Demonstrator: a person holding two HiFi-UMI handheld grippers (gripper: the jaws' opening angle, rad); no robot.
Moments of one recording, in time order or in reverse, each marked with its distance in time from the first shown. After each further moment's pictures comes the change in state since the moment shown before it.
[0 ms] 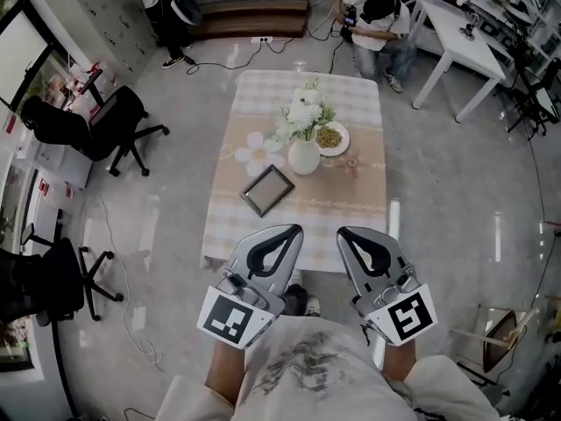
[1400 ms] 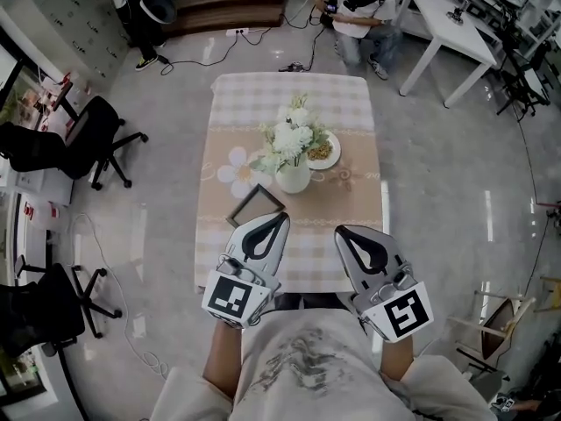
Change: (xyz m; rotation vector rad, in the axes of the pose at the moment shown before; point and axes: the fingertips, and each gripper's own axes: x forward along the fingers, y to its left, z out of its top) left arm 0.081 0.099 -0.068 -0.054 0.122 0.009; right arm 0.063 -0.069 -0.038 0.026 0.118 -0.077
